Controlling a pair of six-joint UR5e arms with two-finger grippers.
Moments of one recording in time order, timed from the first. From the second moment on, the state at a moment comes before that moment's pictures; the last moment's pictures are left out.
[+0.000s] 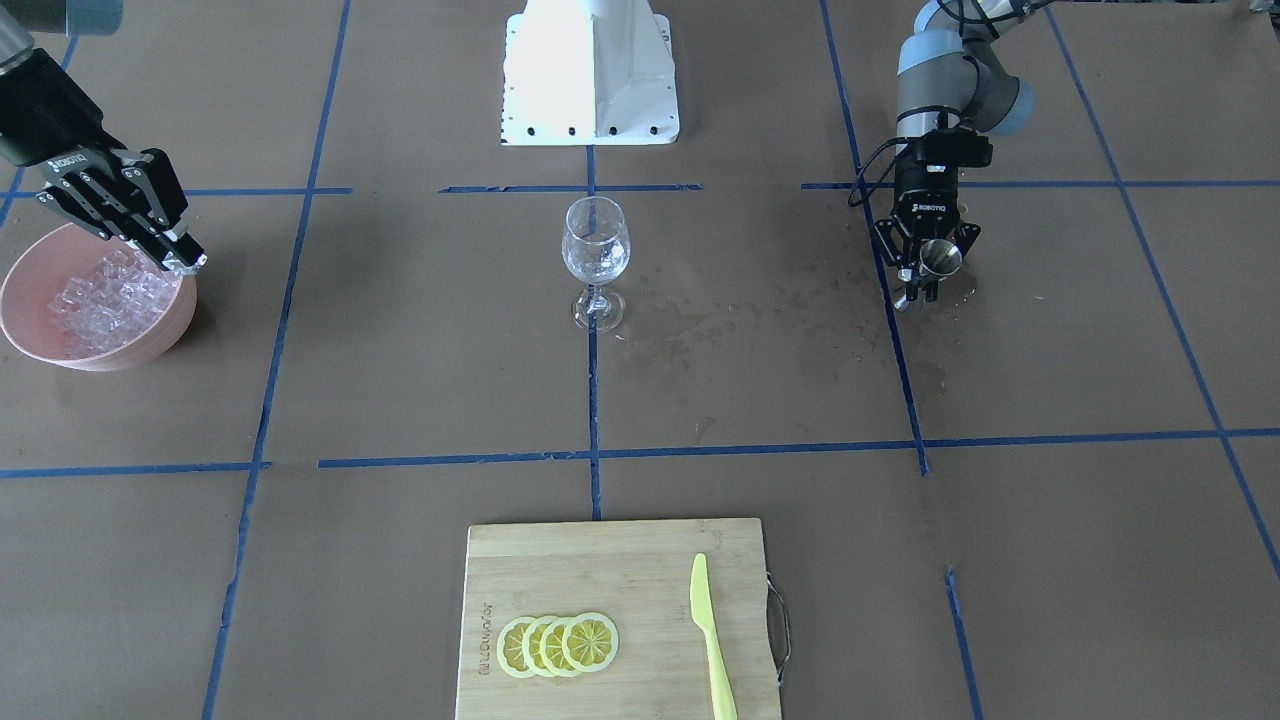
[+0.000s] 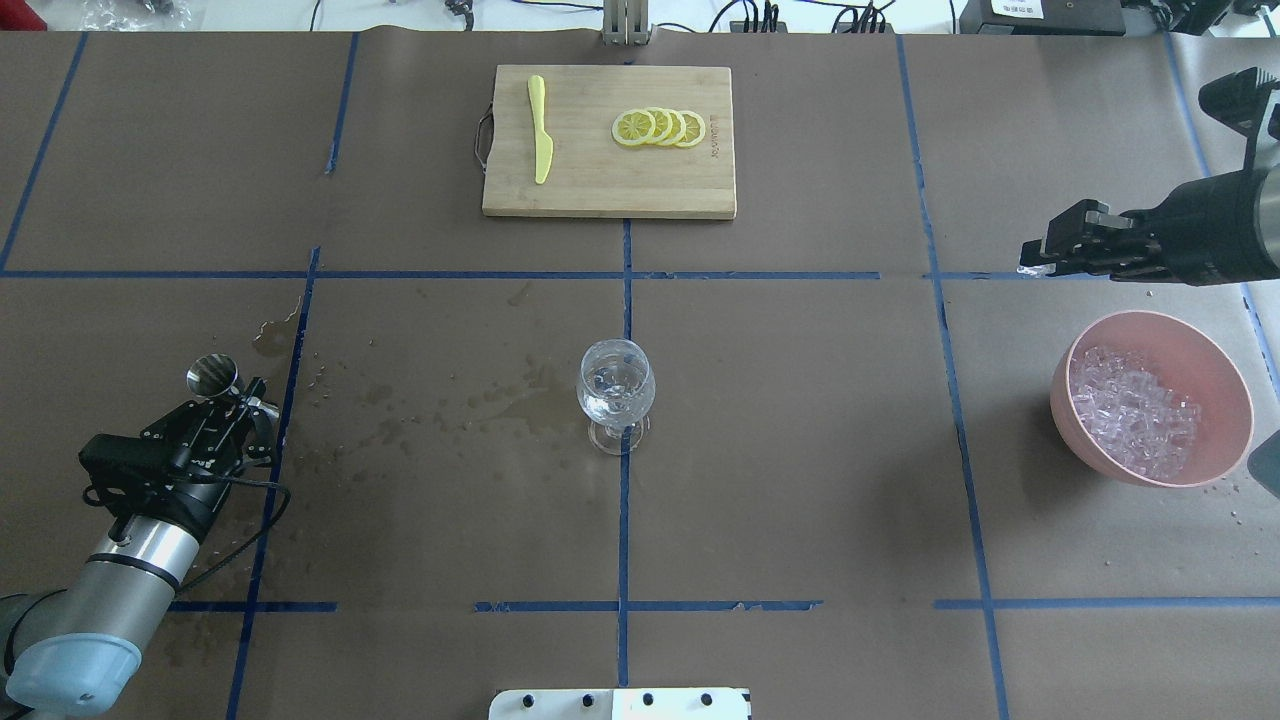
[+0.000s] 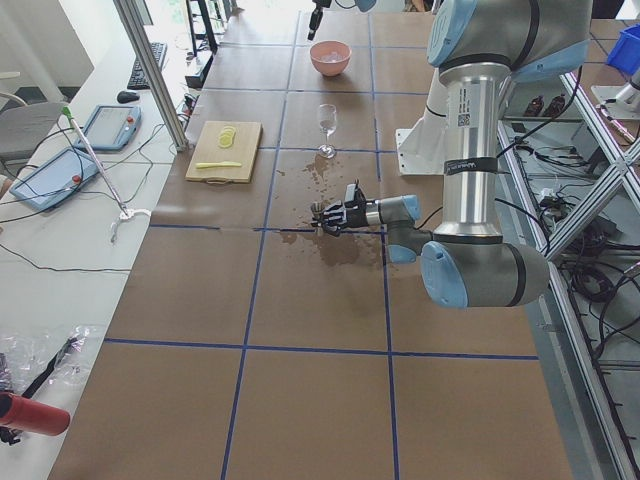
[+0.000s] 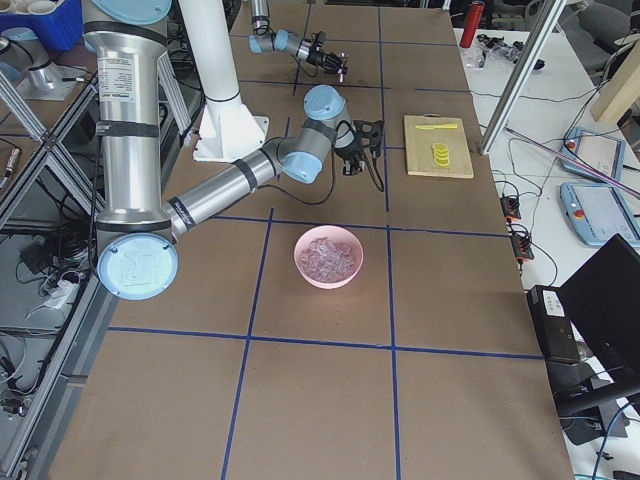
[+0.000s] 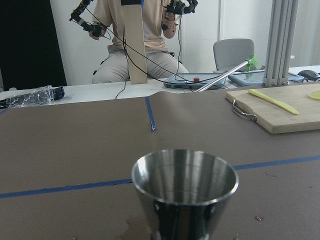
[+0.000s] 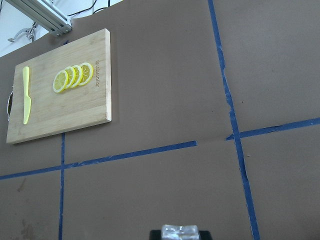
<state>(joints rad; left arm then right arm) -0.15 -1.49 -1.63 -2.76 -0.51 -1.10 0.99 -1.58 2.10 -1.01 2.13 1.26</state>
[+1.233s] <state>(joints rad) -0.16 -1.49 -1.62 -2.76 -0.55 -1.10 0.99 -1.58 2.10 -1.01 2.13 1.26</state>
